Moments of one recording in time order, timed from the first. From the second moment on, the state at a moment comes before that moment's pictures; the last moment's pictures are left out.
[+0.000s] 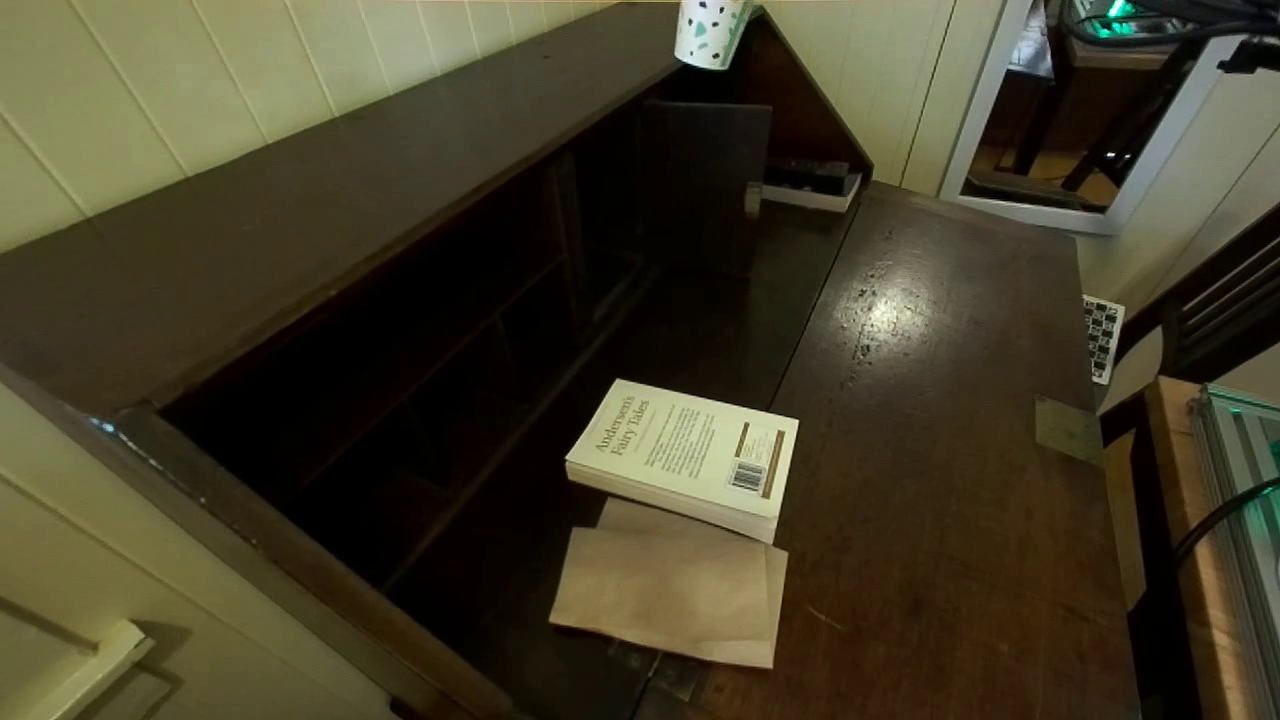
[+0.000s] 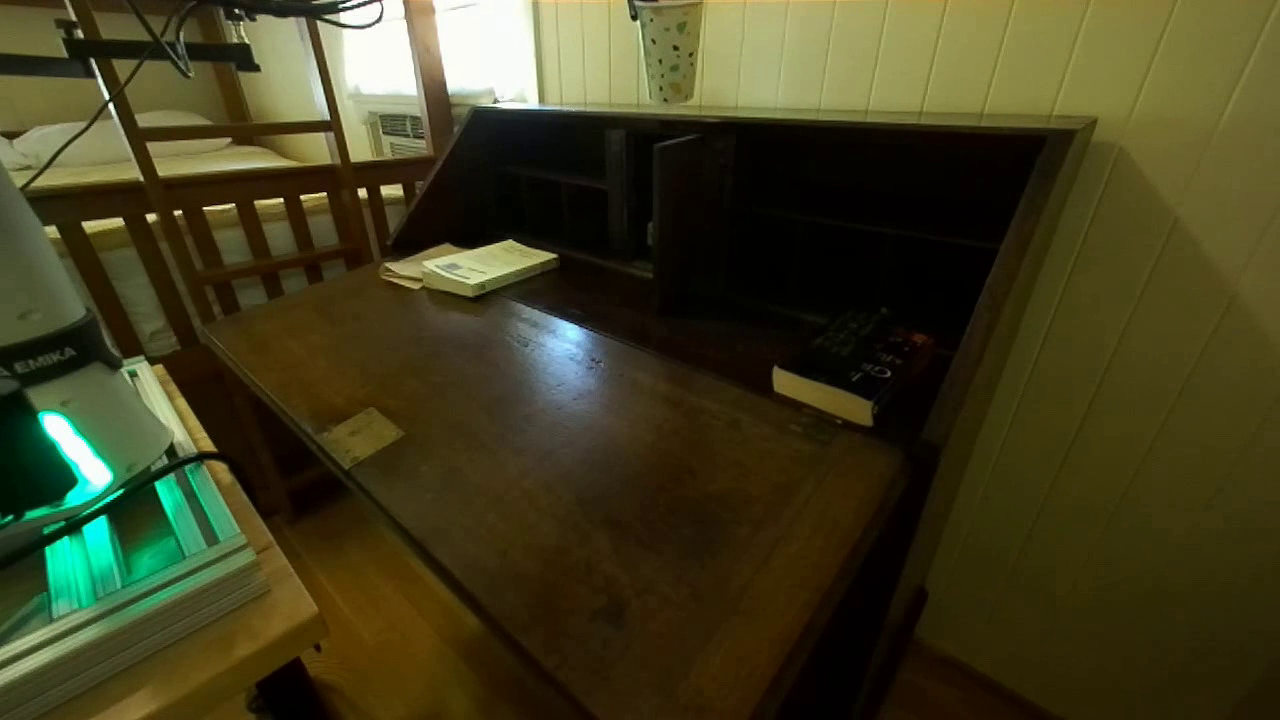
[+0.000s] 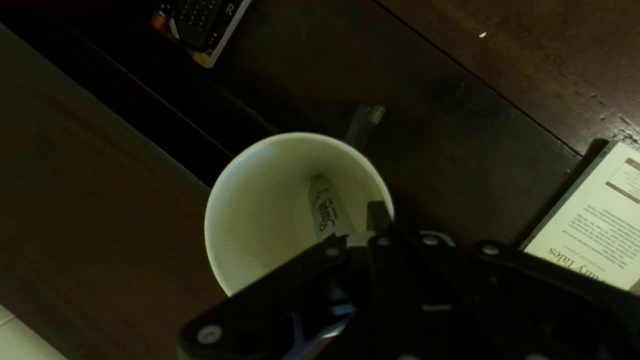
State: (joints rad) arm -0.08 0.15 -0.08 -1.56 -0.26 1.82 -0.74
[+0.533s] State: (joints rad) arm -0.08 0.26 -0.07 -1.41 -0.35 1.80 -1.00
